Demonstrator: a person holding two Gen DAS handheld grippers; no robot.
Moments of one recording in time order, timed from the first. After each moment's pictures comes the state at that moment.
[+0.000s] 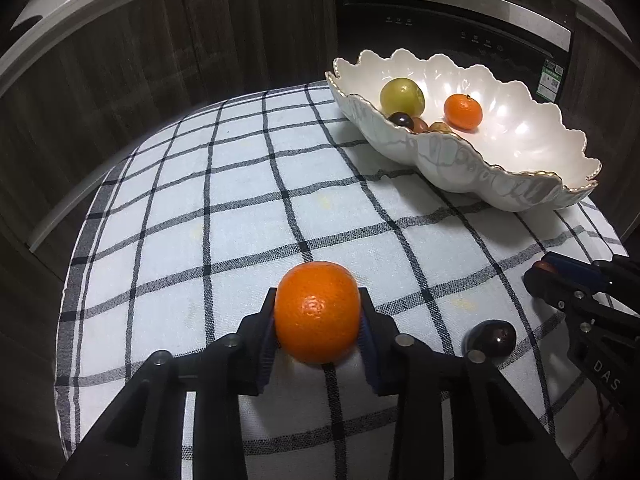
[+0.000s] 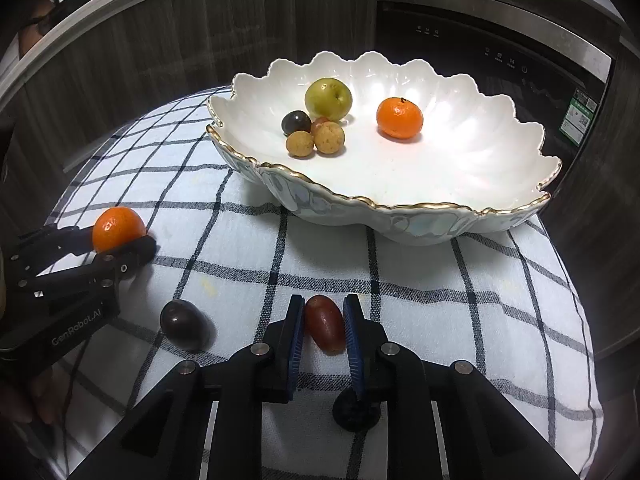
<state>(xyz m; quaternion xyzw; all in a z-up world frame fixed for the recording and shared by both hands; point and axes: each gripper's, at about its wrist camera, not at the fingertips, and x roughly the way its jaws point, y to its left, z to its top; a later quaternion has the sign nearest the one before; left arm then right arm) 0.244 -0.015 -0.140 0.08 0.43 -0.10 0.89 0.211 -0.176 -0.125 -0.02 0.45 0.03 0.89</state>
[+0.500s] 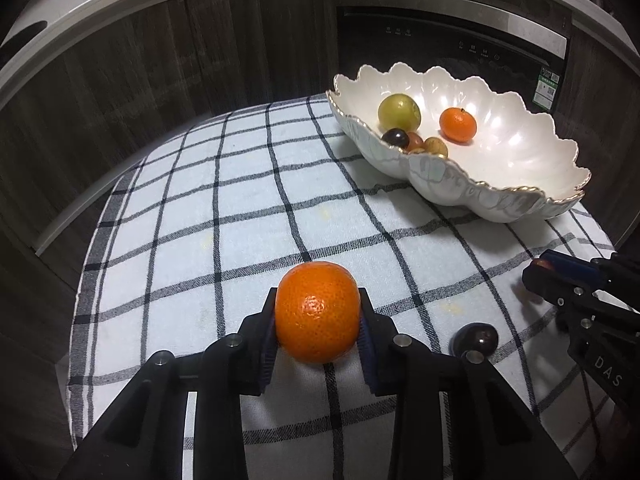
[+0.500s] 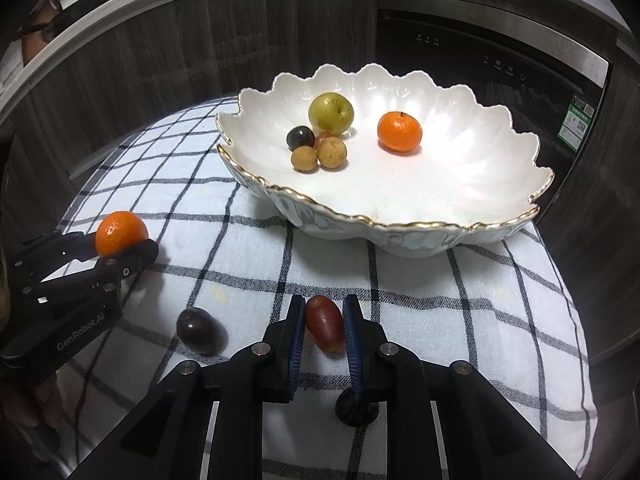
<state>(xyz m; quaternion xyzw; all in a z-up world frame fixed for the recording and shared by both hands) 0.237 -0.013 -0.120 0.08 0.42 -0.10 0.90 0.207 -0.176 -0.110 -0.01 0.44 0.04 0.90</state>
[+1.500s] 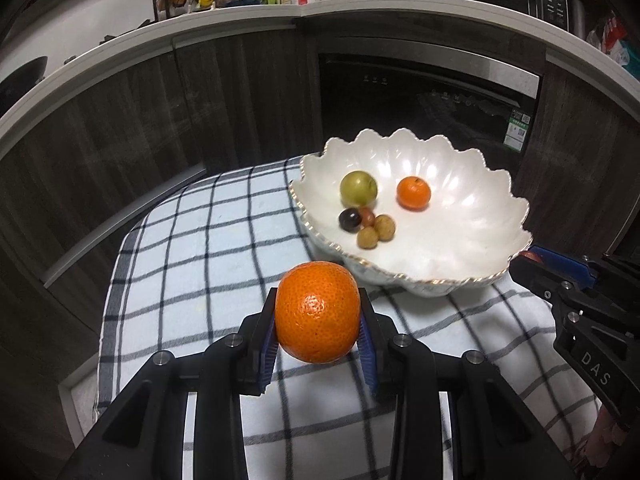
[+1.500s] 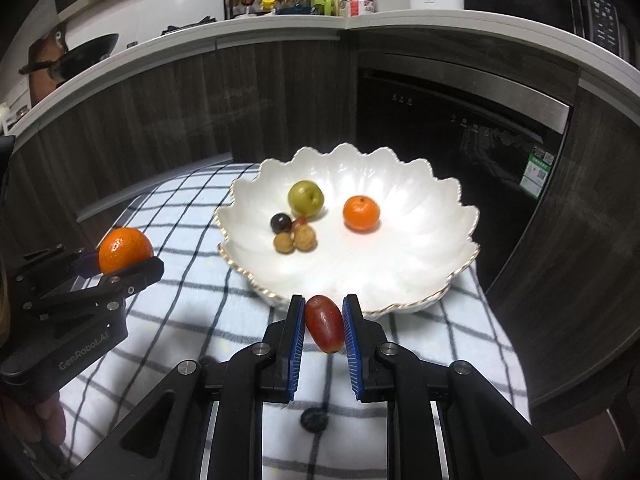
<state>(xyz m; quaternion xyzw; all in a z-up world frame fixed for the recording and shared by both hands) 0.229 -0.050 -0.048 0.08 0.37 -0.12 0.92 0.195 -0.202 -0.038 0.00 0.36 0.02 0.93</state>
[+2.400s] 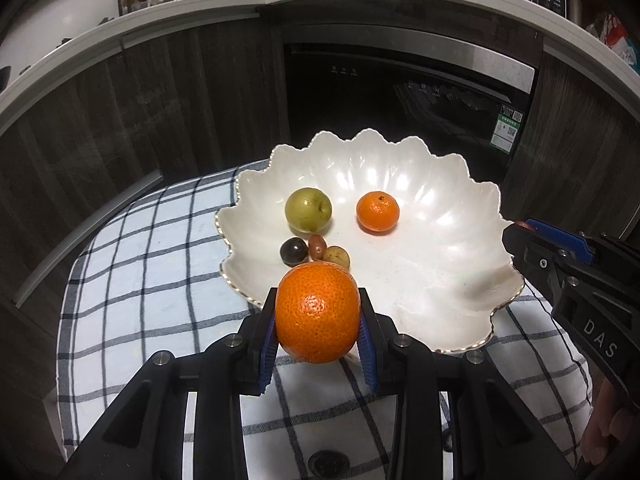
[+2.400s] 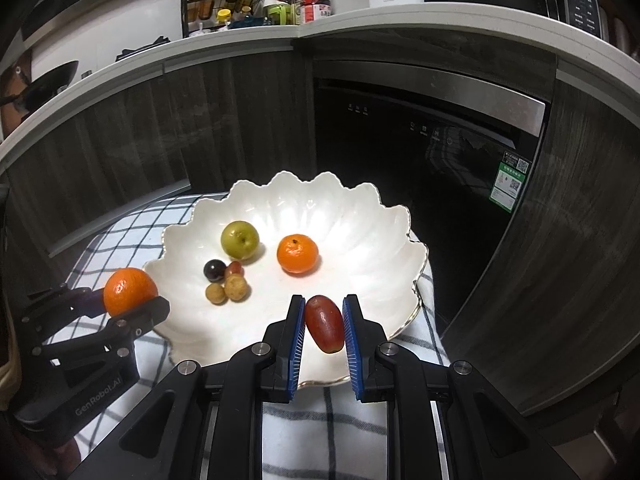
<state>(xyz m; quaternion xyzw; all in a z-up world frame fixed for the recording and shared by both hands) 0.281 -0.106 -0.059 0.08 0.40 -0.15 0.90 0.246 -0.256 -0.029 0.02 0.36 -0.02 0.93</state>
